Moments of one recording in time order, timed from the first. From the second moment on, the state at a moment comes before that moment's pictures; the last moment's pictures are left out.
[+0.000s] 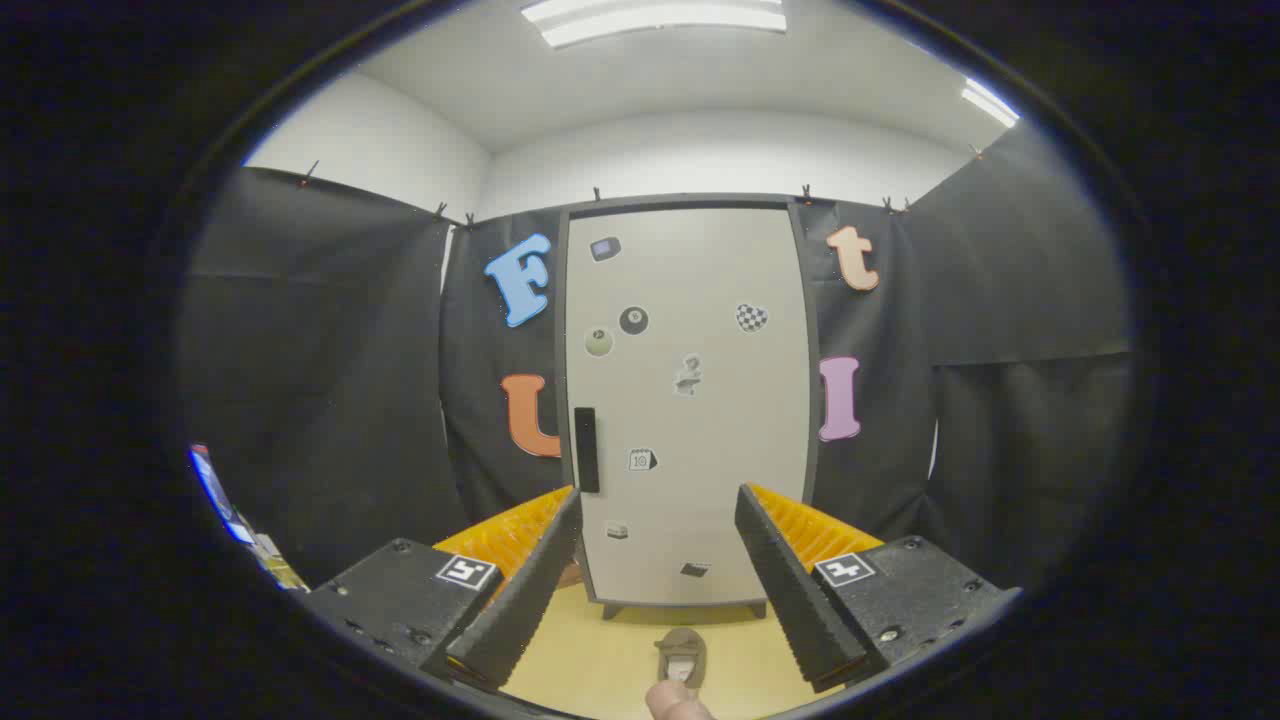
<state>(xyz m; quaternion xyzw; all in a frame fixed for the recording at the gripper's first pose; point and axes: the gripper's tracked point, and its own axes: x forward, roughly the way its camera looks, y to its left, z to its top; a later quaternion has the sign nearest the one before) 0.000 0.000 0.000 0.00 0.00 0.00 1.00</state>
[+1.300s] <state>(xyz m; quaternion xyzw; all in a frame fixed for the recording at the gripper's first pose) 0.052 -0.001 -0.012 -0.01 0.00 0.01 1.00</state>
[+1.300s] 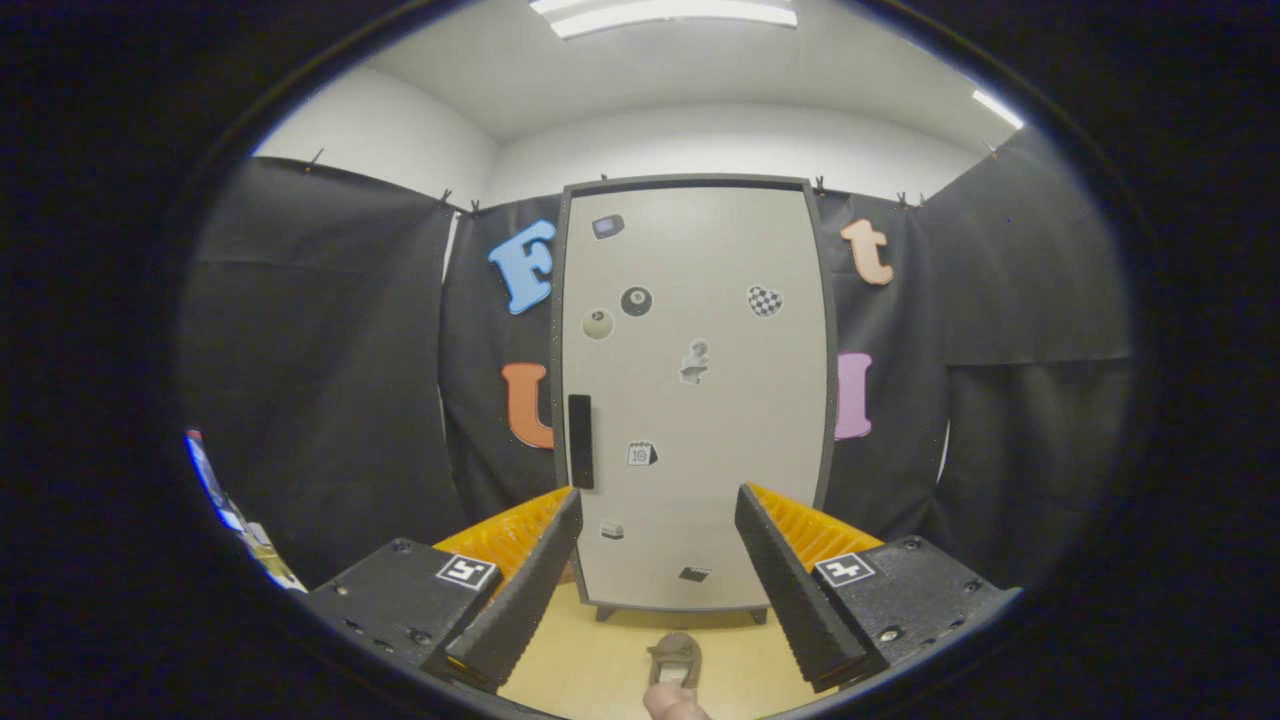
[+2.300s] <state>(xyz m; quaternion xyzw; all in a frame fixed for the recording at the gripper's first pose) 0.262 0.096 -0.027 0.00 0.01 0.03 1.00</state>
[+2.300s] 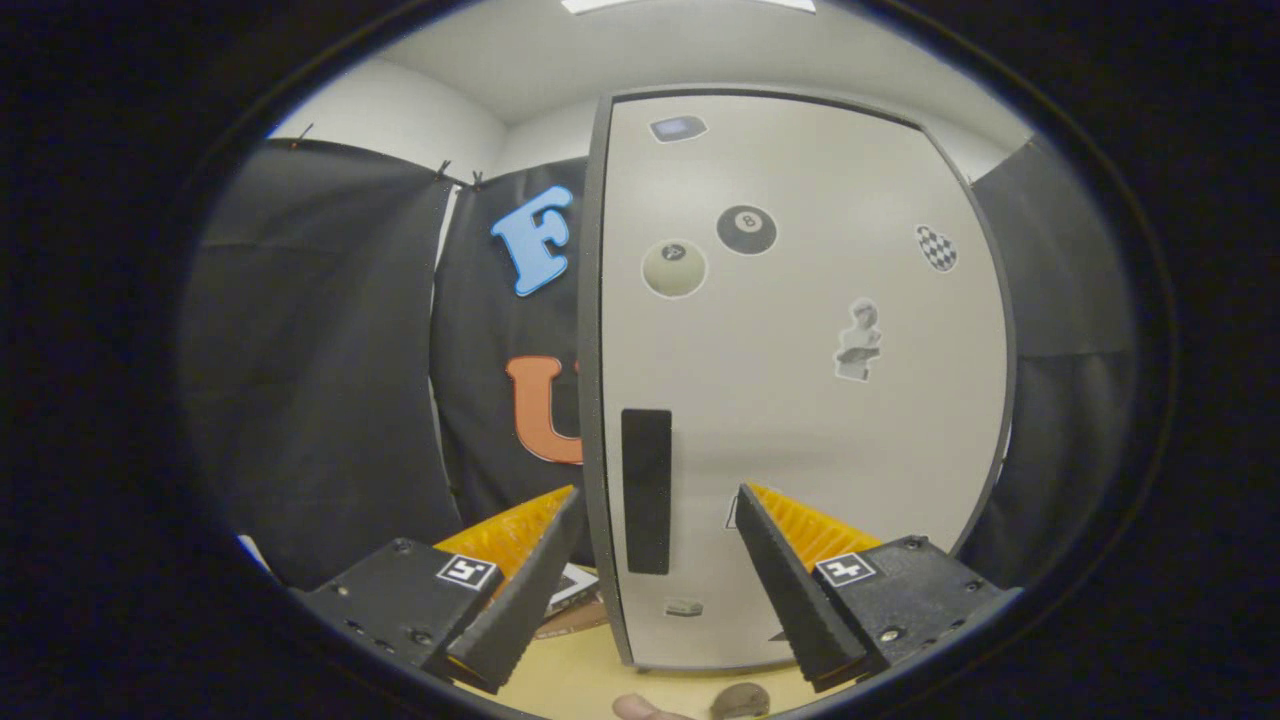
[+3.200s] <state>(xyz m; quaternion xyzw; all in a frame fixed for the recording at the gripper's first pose) 0.311 0.095 -0.052 0.01 0.06 0.00 1.00</state>
